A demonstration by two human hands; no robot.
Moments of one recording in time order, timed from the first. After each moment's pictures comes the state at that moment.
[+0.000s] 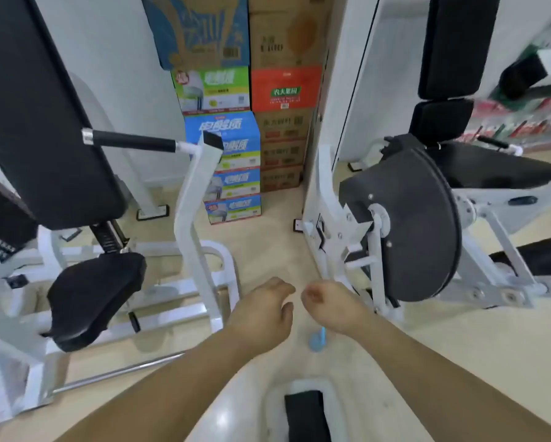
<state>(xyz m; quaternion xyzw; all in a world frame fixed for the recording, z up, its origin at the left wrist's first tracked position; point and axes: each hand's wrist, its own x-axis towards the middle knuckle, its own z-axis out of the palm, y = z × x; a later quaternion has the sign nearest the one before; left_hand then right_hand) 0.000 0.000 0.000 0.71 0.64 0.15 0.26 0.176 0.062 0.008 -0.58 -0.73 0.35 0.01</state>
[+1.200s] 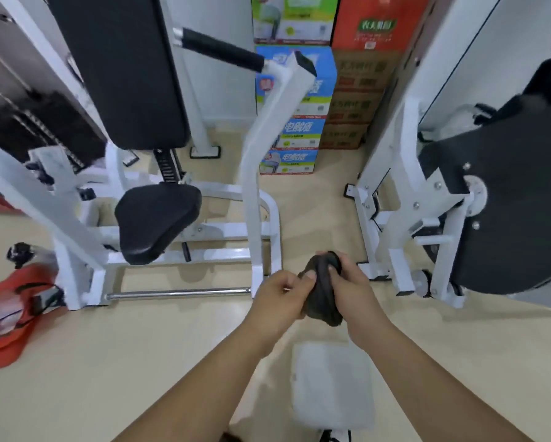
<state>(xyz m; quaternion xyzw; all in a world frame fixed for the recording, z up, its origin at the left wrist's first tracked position) -0.042 -0.088 -0.051 0.22 0.68 0.40 0.58 0.086 -0.018 -0.051 -0.57 -0.44 0.65 0.23</state>
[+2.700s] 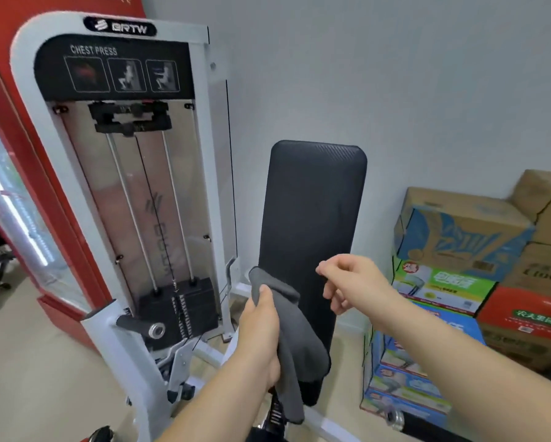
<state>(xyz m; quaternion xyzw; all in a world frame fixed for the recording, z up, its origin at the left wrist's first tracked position) -0.540 0.111 0.270 -0.06 0.61 0.71 0.35 -0.452 0.250 0.327 -0.35 -0.75 0.54 0.17</state>
